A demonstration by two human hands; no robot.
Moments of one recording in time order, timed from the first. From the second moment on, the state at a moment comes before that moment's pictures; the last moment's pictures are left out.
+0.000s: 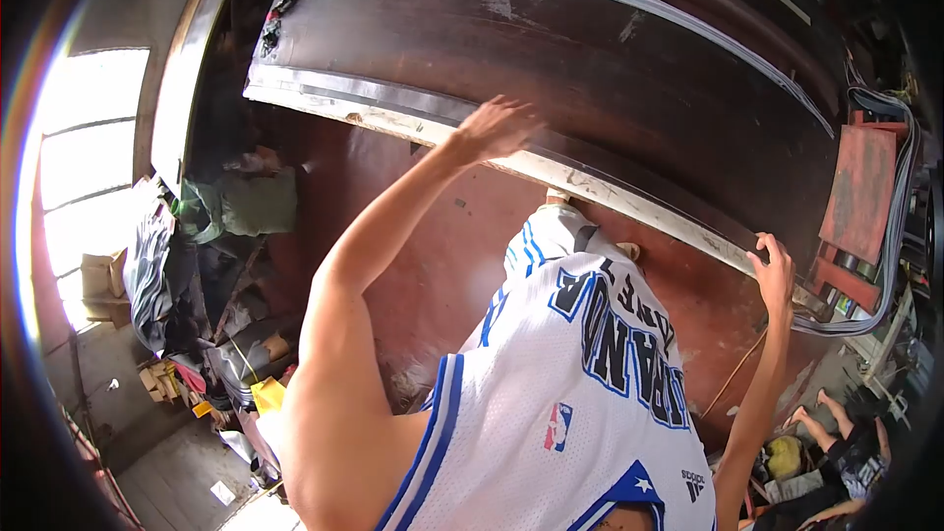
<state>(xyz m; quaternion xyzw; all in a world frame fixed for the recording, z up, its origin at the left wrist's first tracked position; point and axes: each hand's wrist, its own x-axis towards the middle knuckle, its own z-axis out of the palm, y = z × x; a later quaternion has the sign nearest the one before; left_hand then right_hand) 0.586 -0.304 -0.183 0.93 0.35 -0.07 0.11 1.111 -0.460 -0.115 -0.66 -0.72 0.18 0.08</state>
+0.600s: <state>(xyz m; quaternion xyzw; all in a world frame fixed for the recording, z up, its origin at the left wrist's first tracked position) 0.495 -0.296 -0.155 0.91 0.39 -0.03 0.11 1.141 -0.491 -0.132 -0.66 -0.72 0.15 0.13</state>
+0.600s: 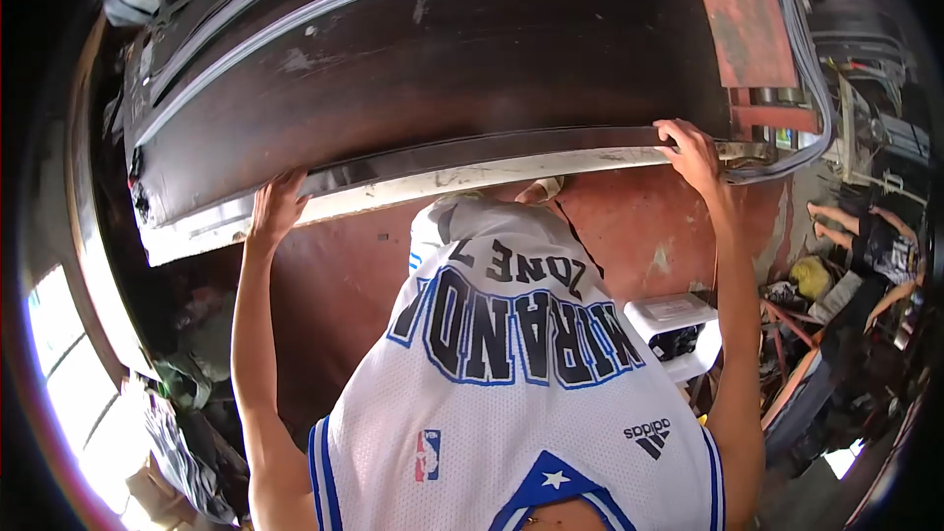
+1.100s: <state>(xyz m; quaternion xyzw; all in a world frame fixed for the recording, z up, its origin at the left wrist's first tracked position) 0.449 -0.282 -0.173 0.87 0.46 -0.14 0.12 1.127 -0.490 -0.157 -0.64 -0.75 0.07 0.12</state>
